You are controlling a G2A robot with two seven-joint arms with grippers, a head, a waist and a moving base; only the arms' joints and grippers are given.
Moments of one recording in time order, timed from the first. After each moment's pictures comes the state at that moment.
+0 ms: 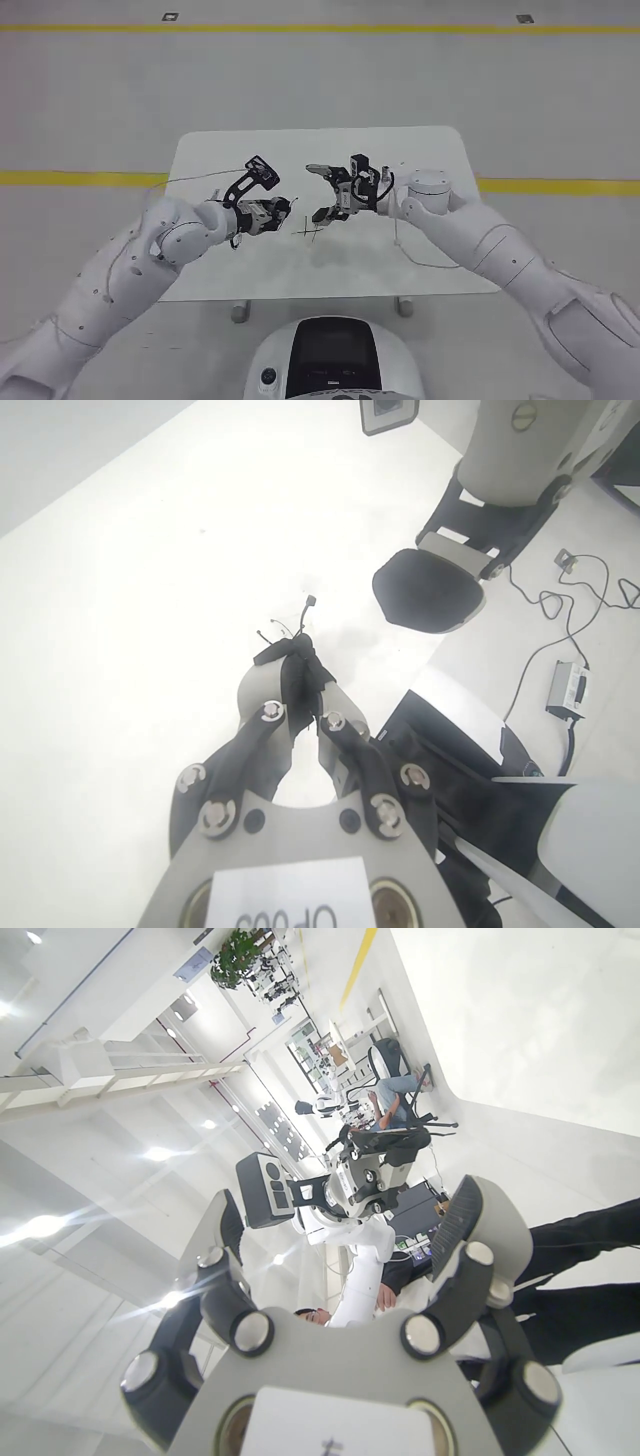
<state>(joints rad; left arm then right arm) 1.04 -0.78 -0.87 -1.75 0.56 -0.25 -0.71 -0.69 -1.11 0.48 -1.25 1.20 0.34 0.62</state>
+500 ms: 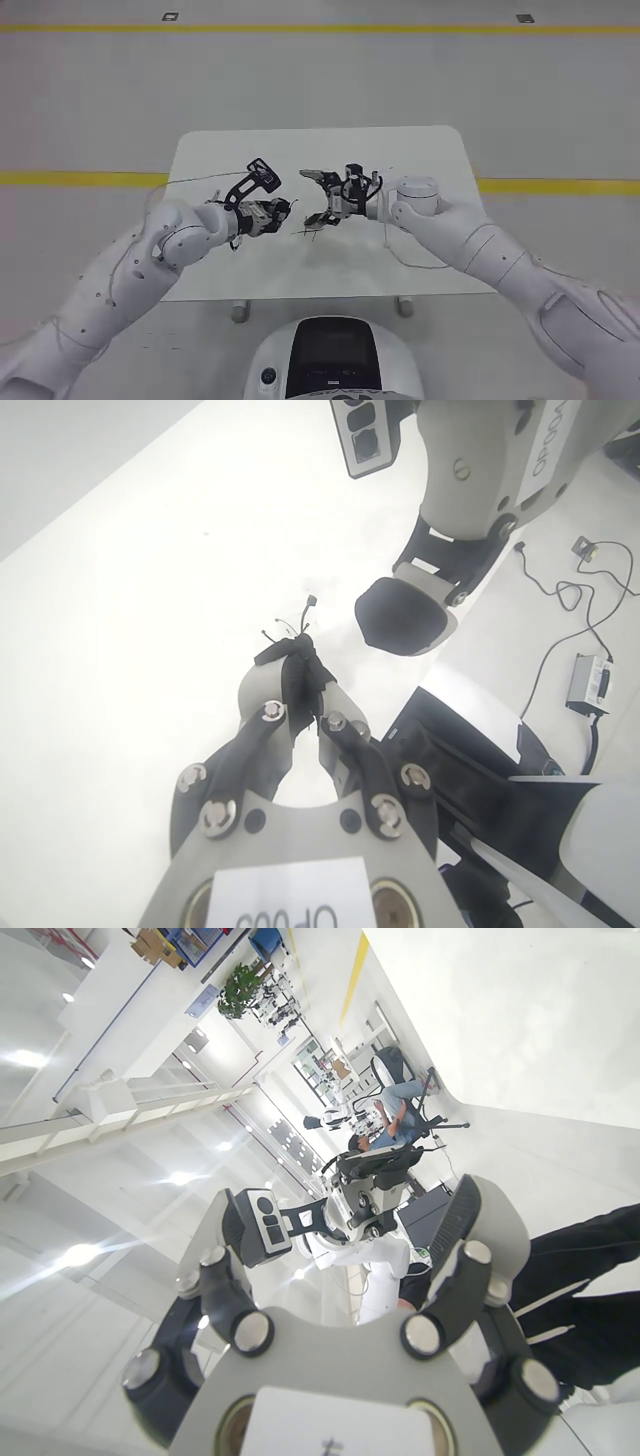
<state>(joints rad) 1.06 -0.78 -0.87 -1.76 0.61 -0.26 -0.70 -0.64 -1.15 0.36 -1.19 1.35 0.34 0.52</state>
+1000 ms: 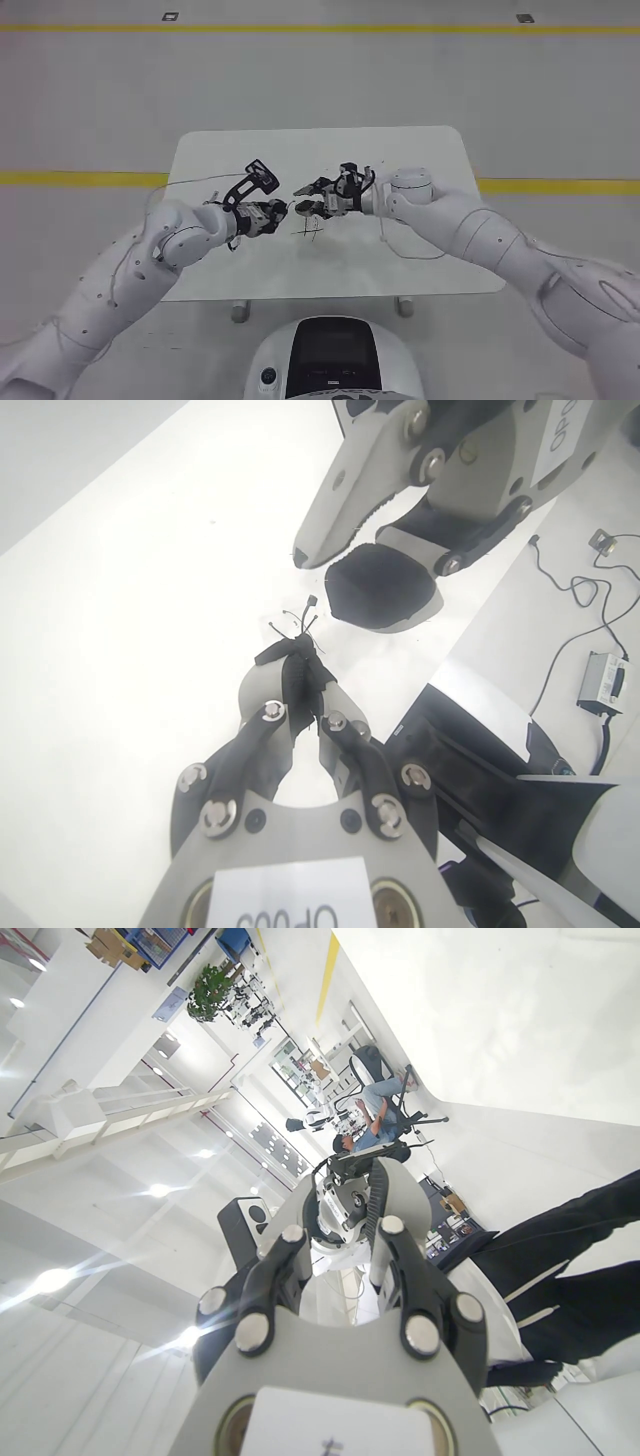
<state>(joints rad) 1.06 -0.79 -0.88 -1.74 0.63 -0.27 -0.71 -0.50 -1.17 0.17 -1.13 1.47 0.34 0.54</state>
